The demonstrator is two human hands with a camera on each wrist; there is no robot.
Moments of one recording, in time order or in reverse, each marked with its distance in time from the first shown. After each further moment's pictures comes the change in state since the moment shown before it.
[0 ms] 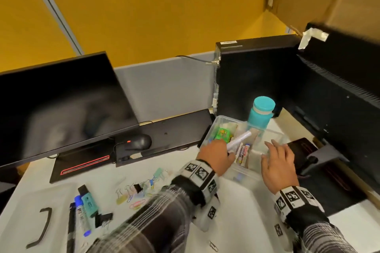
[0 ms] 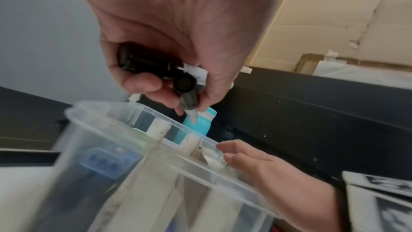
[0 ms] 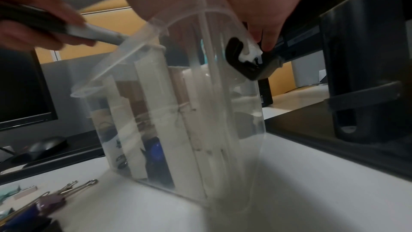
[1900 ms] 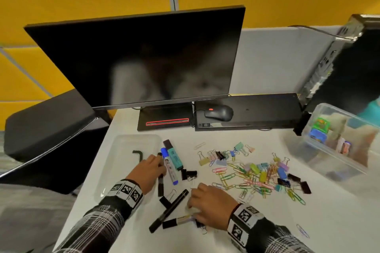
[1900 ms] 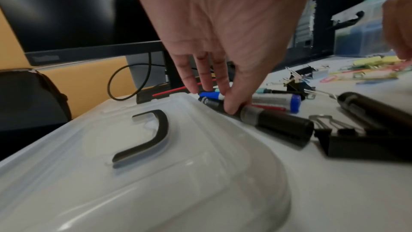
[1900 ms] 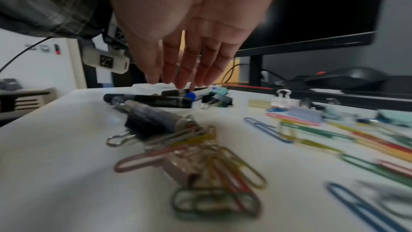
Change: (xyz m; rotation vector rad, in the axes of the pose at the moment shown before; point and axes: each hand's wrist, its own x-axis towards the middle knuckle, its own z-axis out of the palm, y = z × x) left_hand -0.235 -0.415 -0.037 0.603 -0.130 -0.069; right_hand -0.188 -0.308 0.140 -0.049 -0.581 -1.314
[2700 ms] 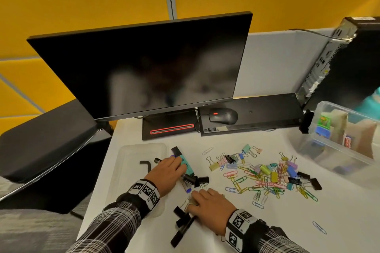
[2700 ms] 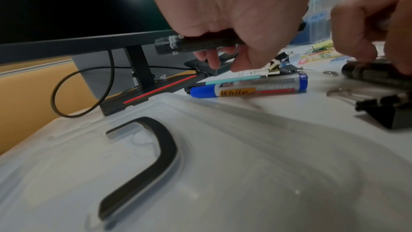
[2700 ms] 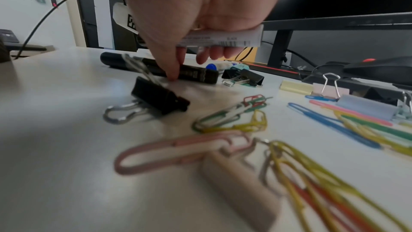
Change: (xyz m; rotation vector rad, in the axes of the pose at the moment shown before) left_hand 0.023 -0.004 -0.009 0.052 0.192 0.283; right_hand 0.045 -0.025 0.025 -0.139 0.027 0.075
